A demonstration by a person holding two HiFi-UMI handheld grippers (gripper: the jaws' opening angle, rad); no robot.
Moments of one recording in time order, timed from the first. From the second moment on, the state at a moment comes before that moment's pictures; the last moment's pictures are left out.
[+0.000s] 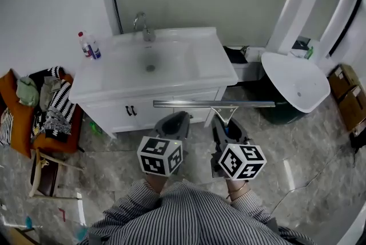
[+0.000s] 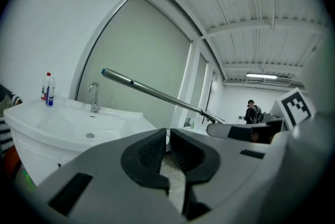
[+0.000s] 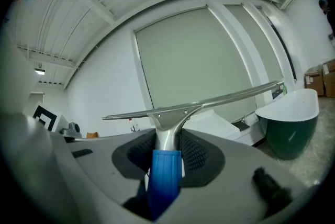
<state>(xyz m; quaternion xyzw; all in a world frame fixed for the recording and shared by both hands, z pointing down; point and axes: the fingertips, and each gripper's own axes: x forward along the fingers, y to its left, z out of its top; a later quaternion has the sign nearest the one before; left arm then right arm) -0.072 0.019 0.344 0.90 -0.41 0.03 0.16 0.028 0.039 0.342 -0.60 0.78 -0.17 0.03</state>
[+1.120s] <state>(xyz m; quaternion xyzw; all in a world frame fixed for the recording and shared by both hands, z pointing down) -0.057 -0.139 0.378 0.90 -0.40 0.03 0.19 0.035 -0.117 0.378 -0.60 0.77 -0.20 0.01</state>
